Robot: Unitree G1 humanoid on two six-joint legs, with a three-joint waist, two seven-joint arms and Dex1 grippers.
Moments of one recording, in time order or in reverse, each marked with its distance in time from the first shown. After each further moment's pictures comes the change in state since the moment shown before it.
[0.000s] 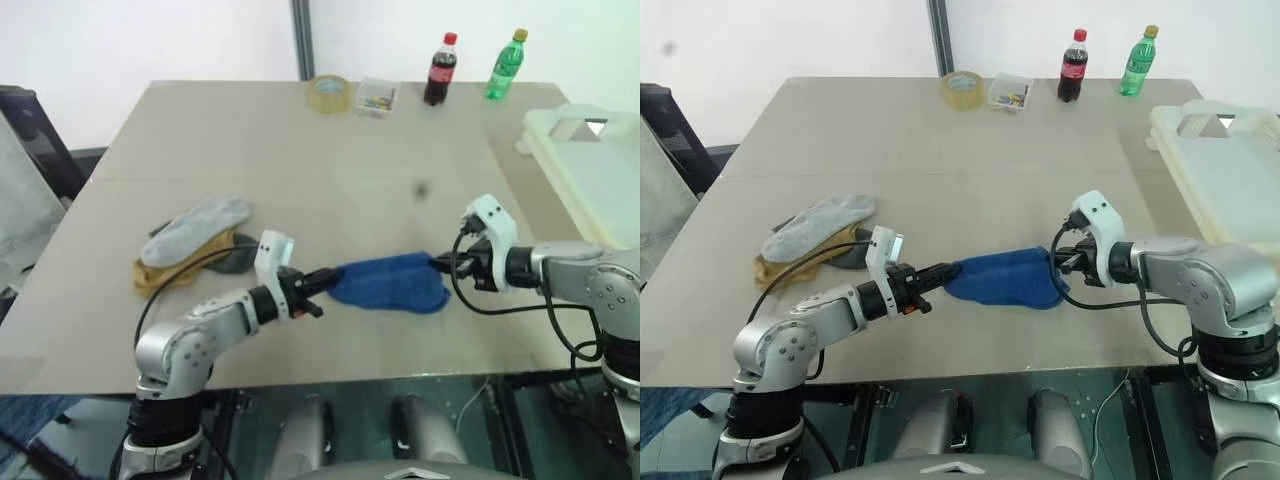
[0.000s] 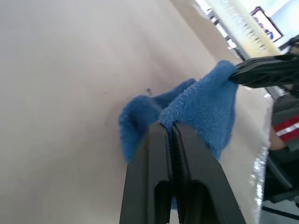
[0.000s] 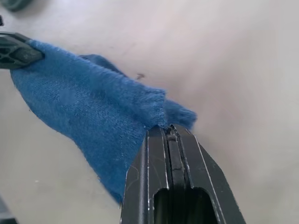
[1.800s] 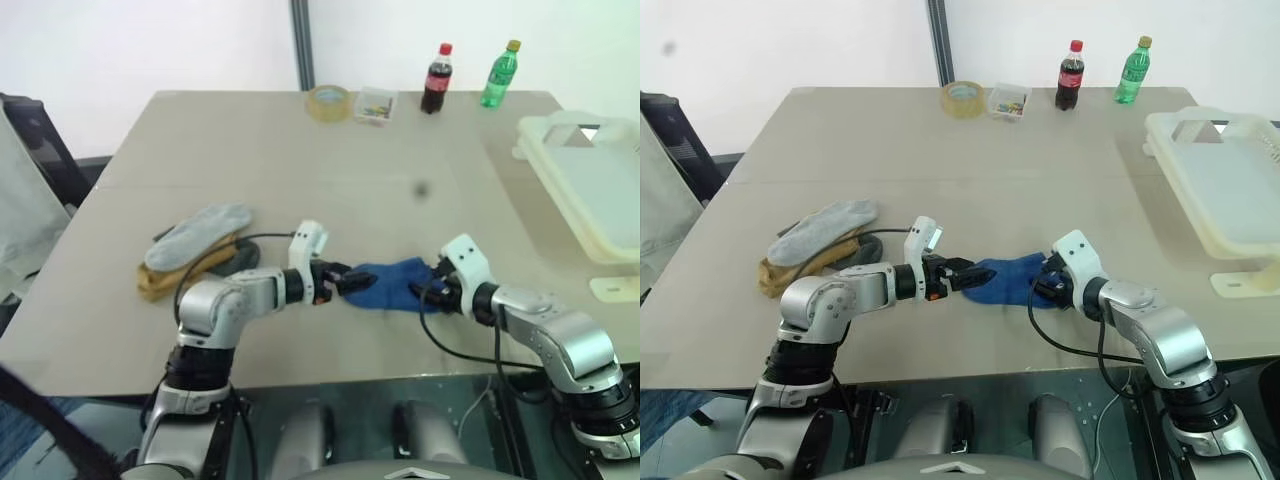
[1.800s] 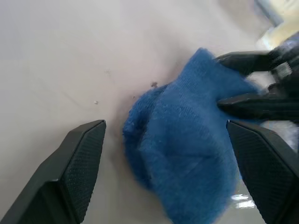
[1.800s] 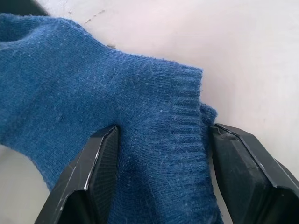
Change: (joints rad) left arm -0.224 -0.110 -0.026 0.229 -0.004 0.236 -0.075; right arm 0.282 0.111 0.197 -0.009 -0.341 -0.473 -0.063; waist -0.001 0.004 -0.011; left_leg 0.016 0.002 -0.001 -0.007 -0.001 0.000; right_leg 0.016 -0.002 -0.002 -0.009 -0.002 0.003
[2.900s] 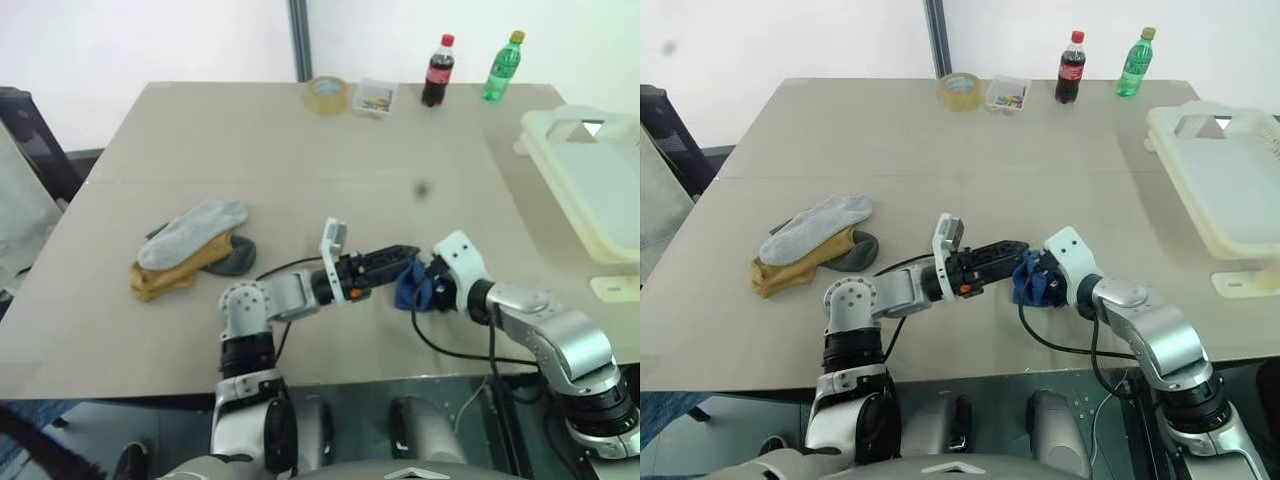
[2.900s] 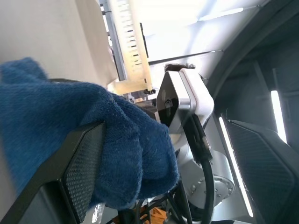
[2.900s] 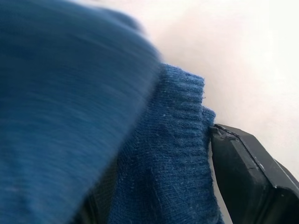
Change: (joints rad) left arm -0.095 -0.310 0.278 0.207 -0.330 0.191 0.153; right arm -0.025 0.036 0.026 -0.094 -0.031 0.092 -0.026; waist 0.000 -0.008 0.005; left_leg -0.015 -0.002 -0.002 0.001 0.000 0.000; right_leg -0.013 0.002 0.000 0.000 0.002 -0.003
